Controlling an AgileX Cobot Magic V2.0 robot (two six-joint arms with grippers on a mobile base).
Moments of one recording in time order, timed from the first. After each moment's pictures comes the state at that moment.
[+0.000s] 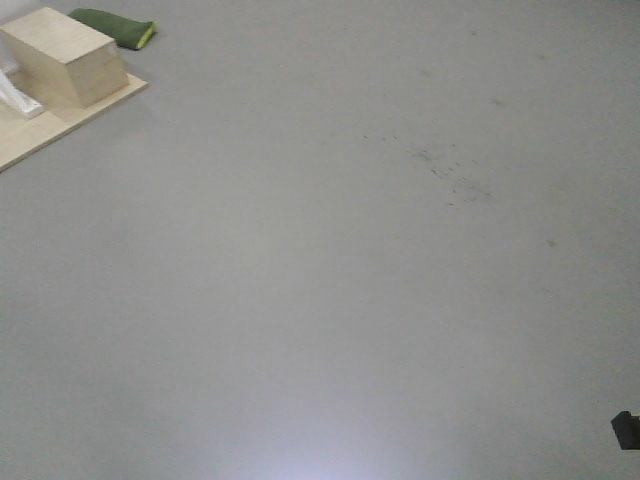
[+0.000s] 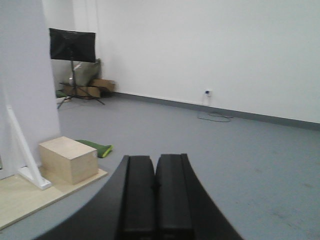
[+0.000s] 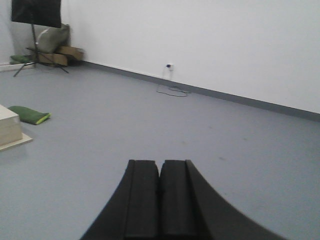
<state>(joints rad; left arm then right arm) 0.02 -0.01 0.03 -0.06 -0.03 0.03 0.02 -0.01 0.03 -0.13 0.08 0.08</state>
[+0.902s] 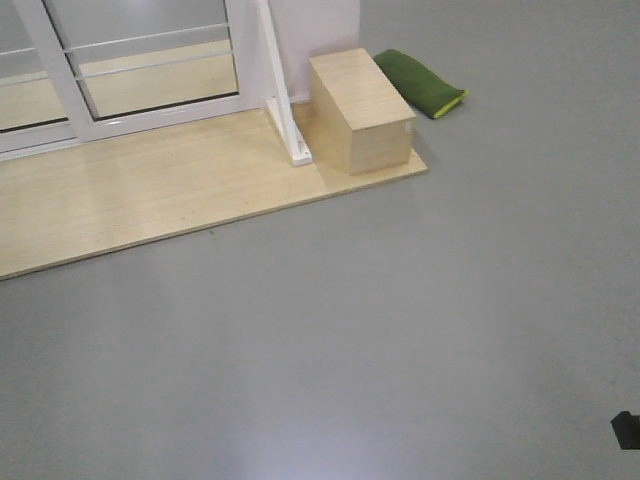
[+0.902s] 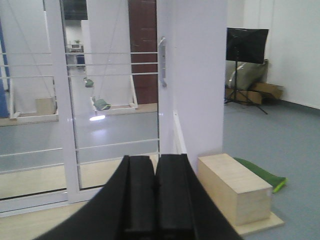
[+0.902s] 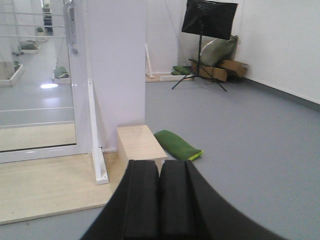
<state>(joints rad) 0.02 -0.01 0.03 -0.06 -0.03 0.03 0.02 -0.01 0.03 -0.13 0.08 0.08</state>
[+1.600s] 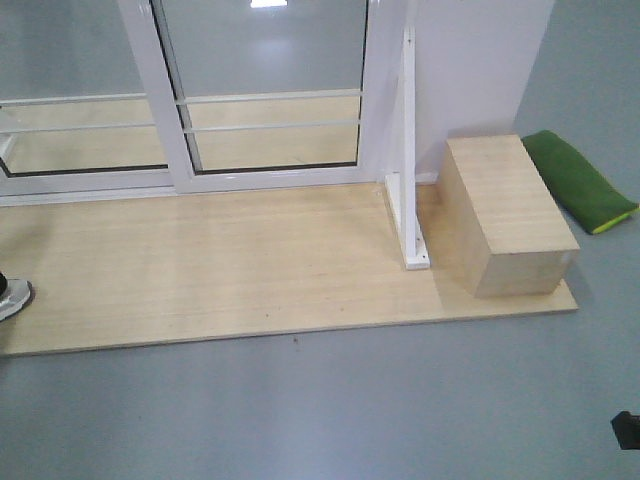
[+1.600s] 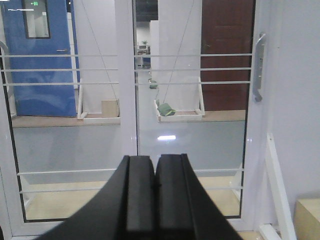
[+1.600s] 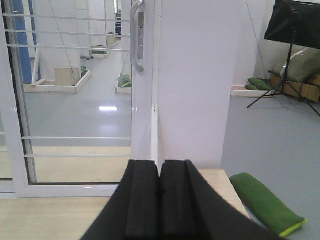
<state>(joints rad) 0.02 -0.01 0.03 -0.06 -0.03 0.03 0.02 -0.01 0.03 -0.13 0.08 0.08</state>
